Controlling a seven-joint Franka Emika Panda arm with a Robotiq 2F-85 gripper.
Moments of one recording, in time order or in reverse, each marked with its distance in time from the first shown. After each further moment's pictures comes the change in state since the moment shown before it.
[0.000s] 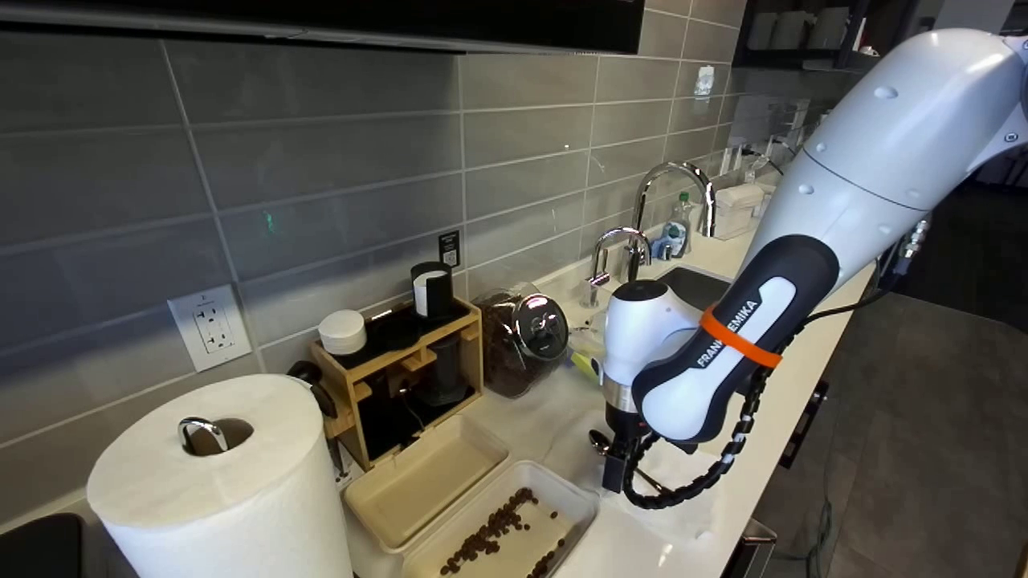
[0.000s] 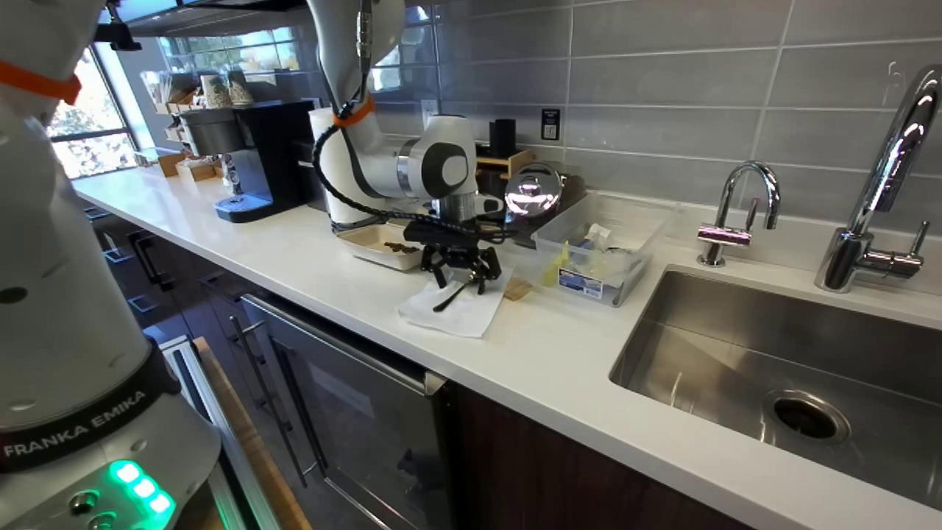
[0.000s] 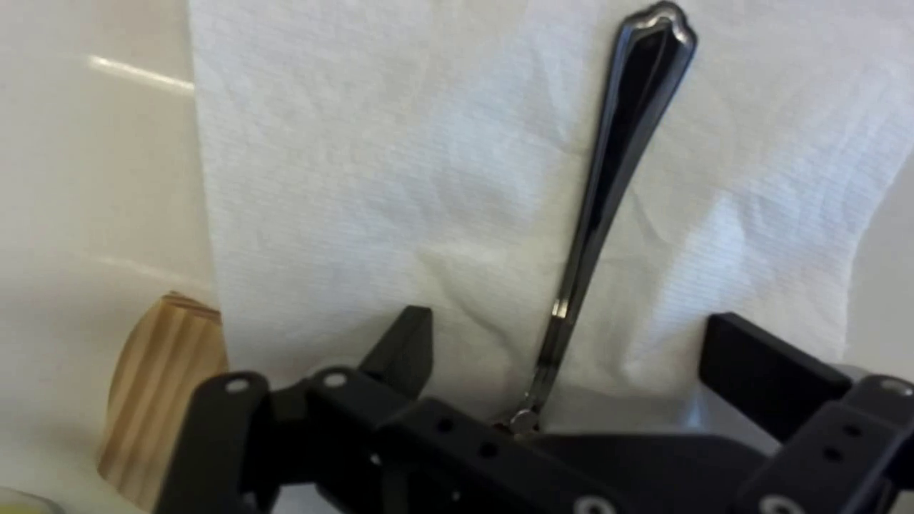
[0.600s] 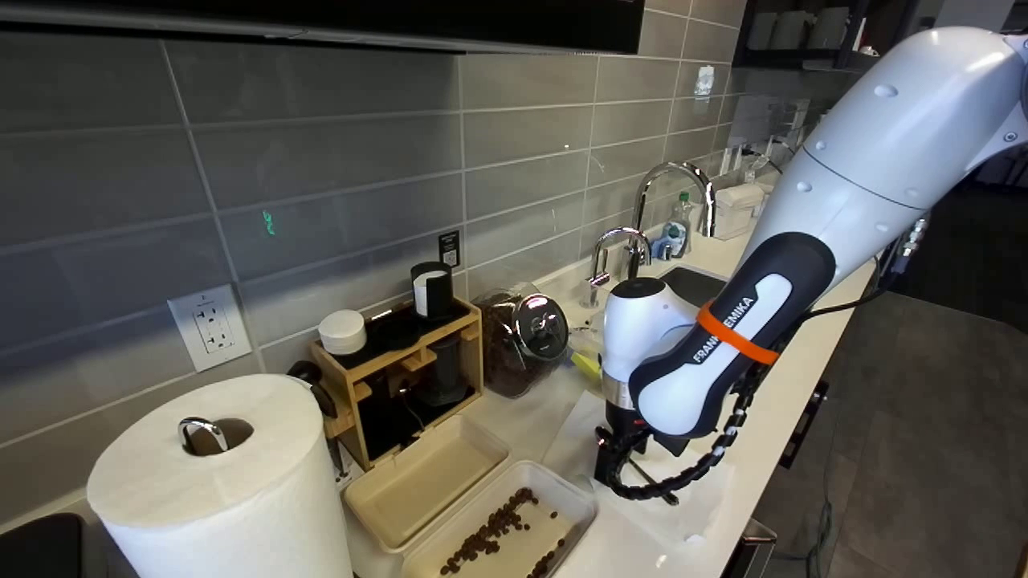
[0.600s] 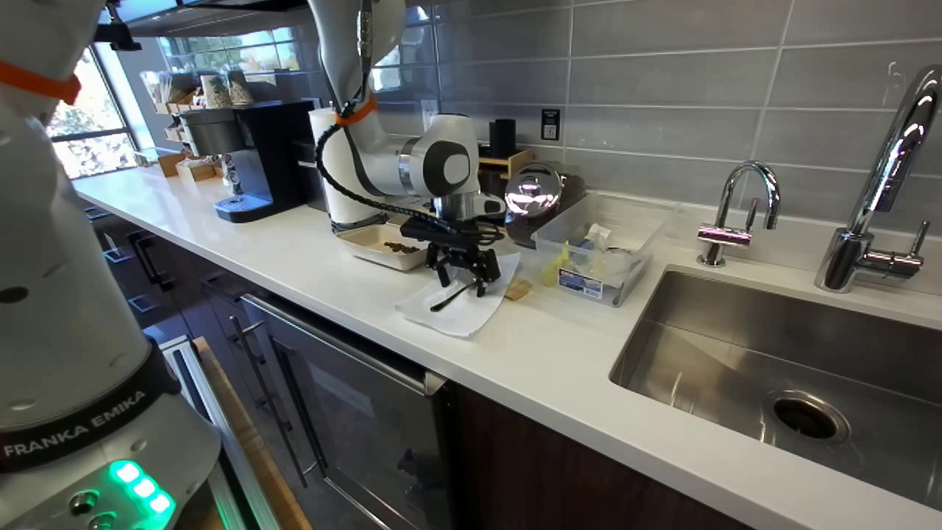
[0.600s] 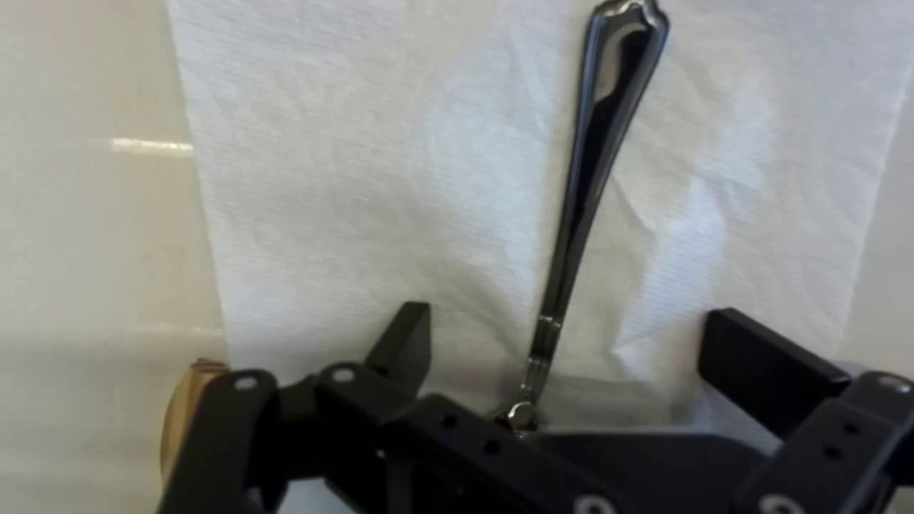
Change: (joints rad) arm 0.006 0.000 -0.009 0.013 0.015 -0.025 0.179
